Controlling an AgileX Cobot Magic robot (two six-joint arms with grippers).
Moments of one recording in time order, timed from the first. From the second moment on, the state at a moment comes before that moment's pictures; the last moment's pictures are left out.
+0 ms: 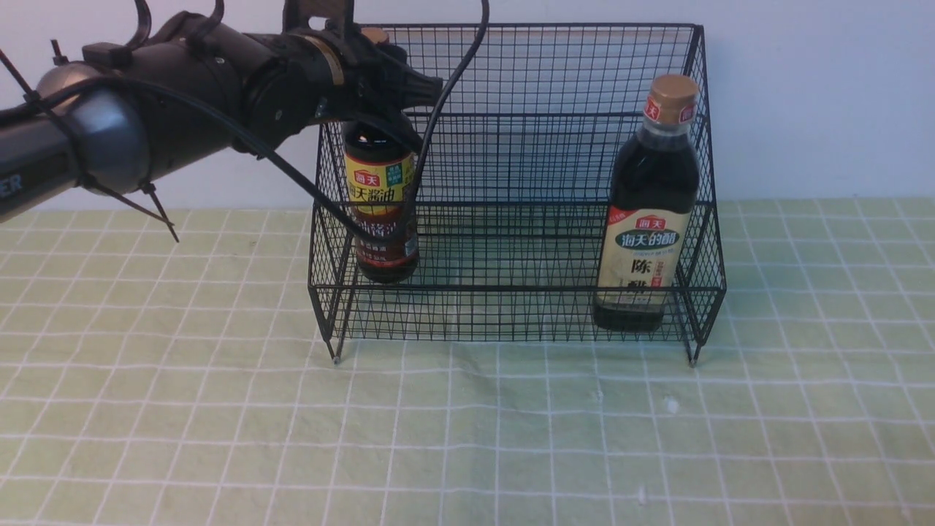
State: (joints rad) right arm 0.02 -0.01 0.02 -0.04 0.38 0.02; left arm -0.35 1.83 -1.50 0.30 0.15 -0.38
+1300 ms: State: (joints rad) right arm 0.02 -0.01 0.02 -0.04 0.38 0.02; left arm -0.36 1.21 -1.51 0.13 0.97 -0.11
